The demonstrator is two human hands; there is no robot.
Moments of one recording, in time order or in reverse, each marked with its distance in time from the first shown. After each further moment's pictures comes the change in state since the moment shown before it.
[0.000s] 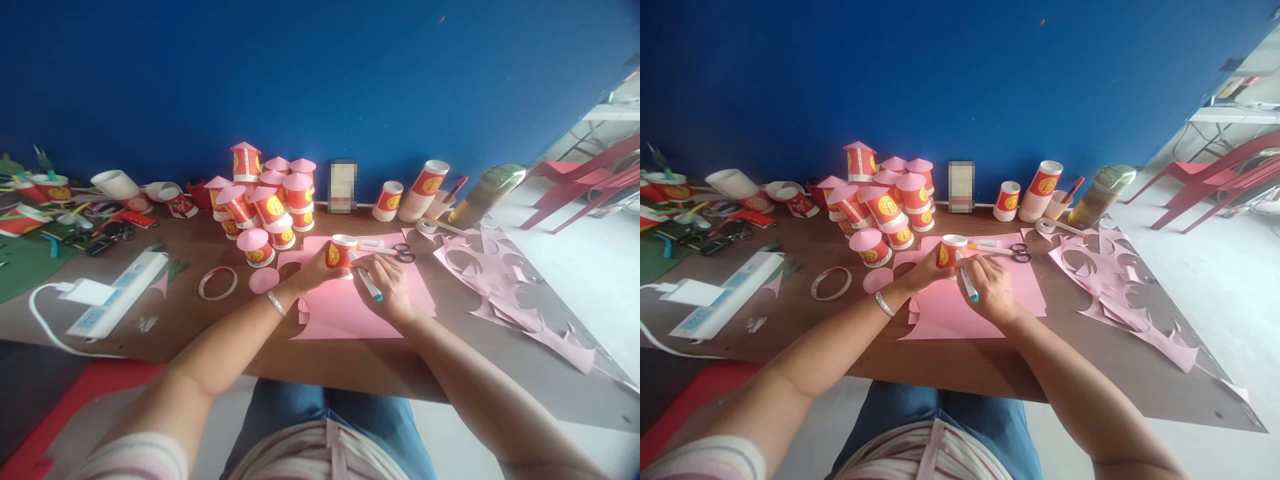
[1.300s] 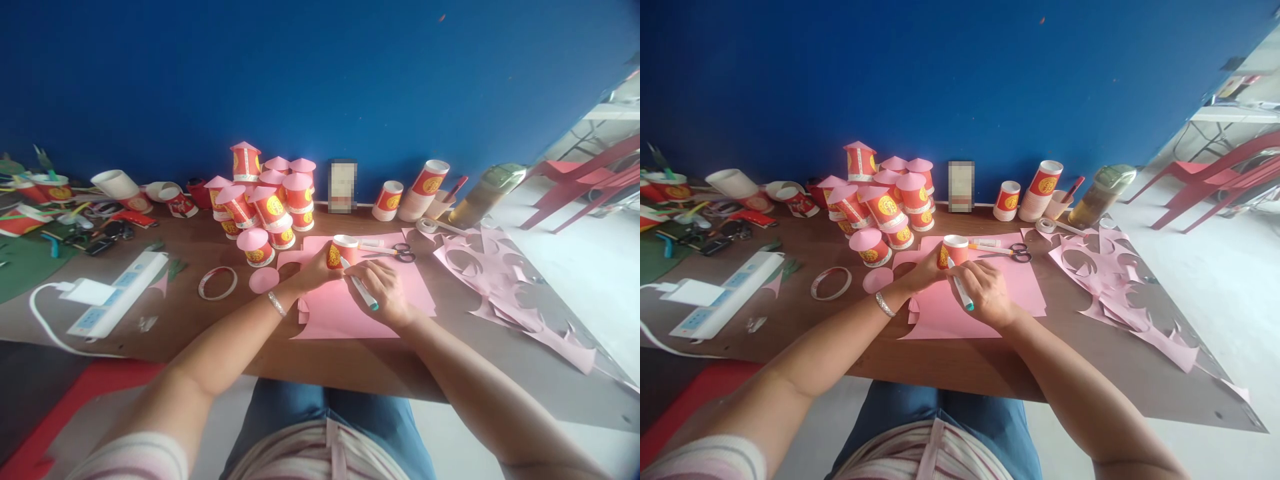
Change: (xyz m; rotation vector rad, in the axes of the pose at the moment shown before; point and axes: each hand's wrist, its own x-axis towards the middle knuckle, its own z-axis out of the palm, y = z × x) left_hand 0.001 -0.008 -0.002 0.071 0.027 0.022; right_hand 0.003 -0.006 0.000 0.096 -0.041 -0.076
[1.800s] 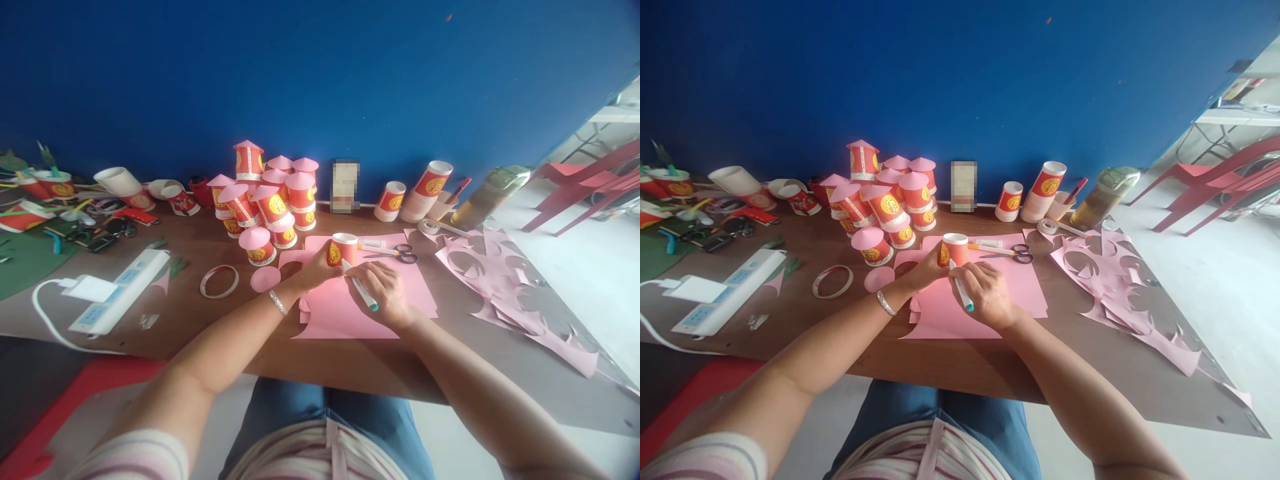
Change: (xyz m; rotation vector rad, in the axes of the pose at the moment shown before) left_hand 0.000 0.004 0.001 -0.052 0.022 0.004; right_hand -0.002 -0.001 -0.001 0.005 -0.054 0.017
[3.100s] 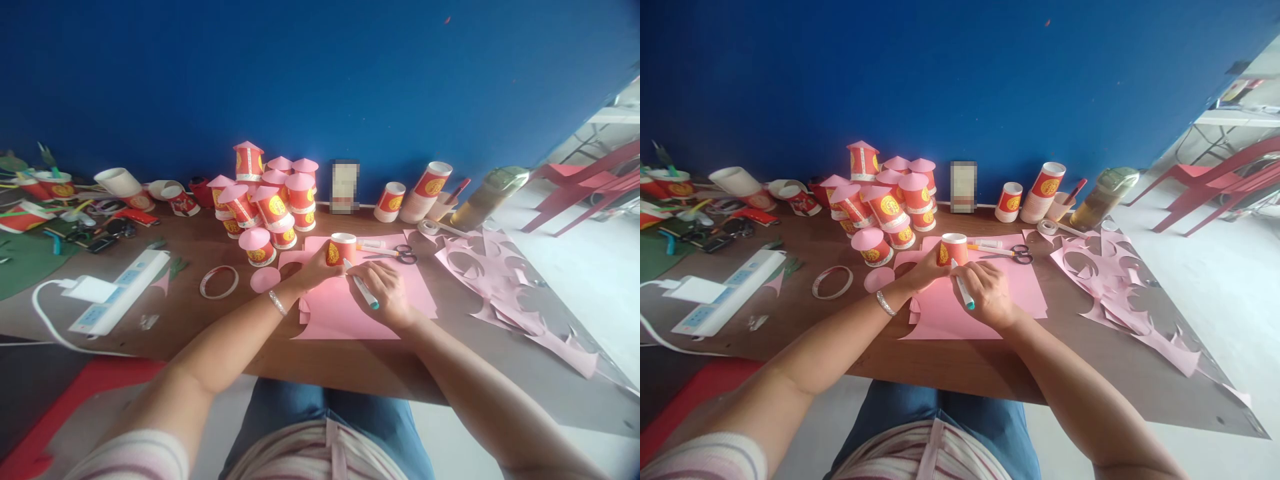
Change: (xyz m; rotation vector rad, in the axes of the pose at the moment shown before) left_hand 0.000 -0.001 0.000 -0.089 0.003 -0.045; right_hand 0.000 0.000 -0.001 -0.002 0.013 0.027
